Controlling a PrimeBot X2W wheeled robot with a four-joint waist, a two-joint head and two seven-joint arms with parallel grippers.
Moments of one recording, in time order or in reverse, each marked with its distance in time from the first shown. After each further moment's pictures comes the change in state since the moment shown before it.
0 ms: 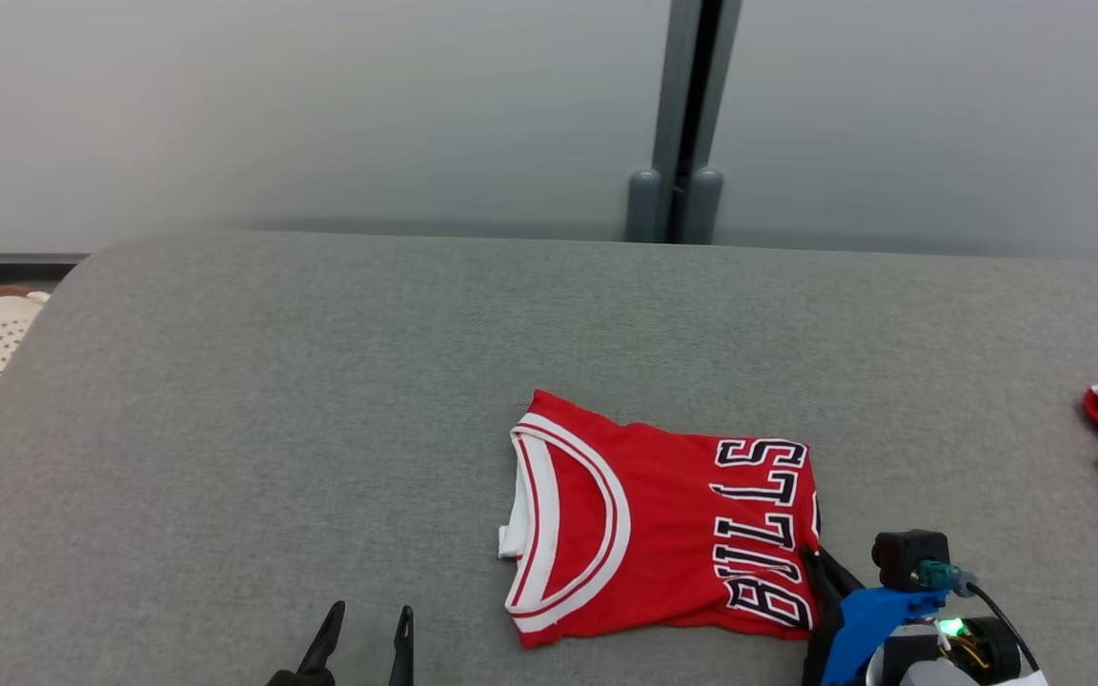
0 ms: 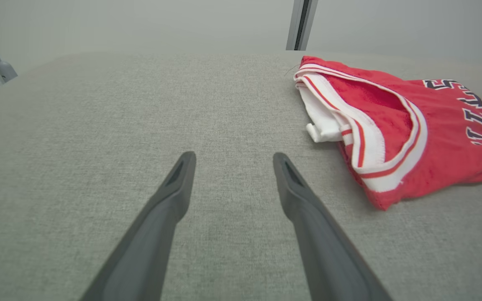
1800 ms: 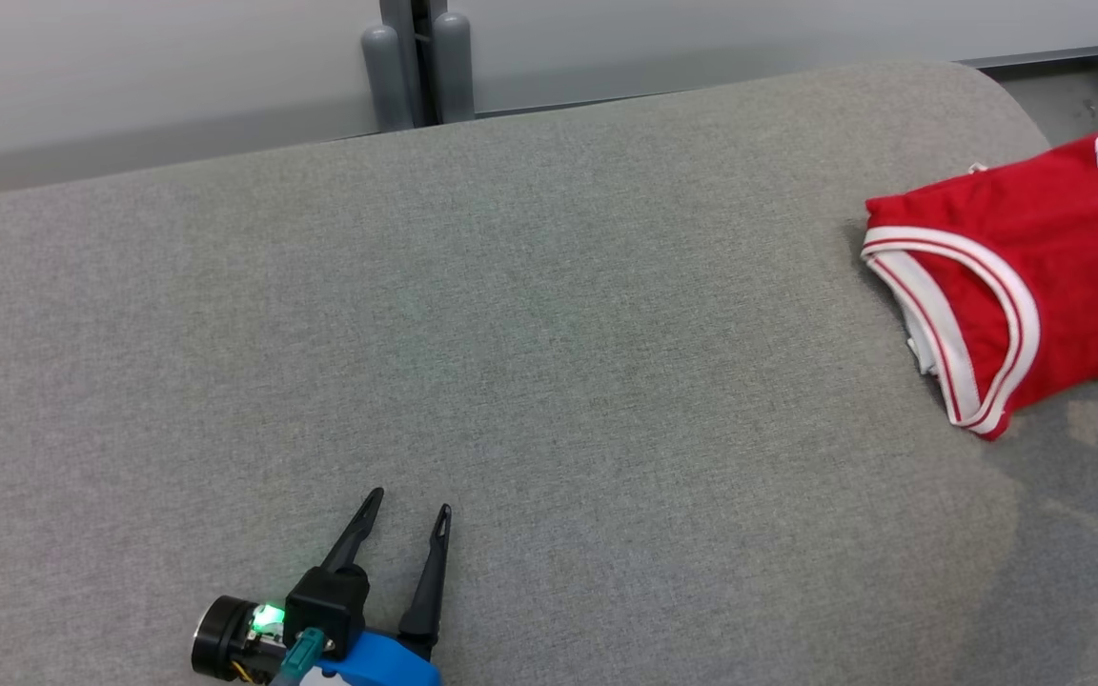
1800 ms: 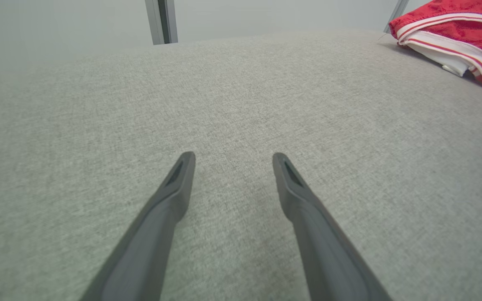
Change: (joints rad) left arm -0.173 0.010 -0.057 -0.001 0.061 -0.063 0.000; right arm -0.433 -0.305 -0.642 -0.194 -0.518 -0.006 0.139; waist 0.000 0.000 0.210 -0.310
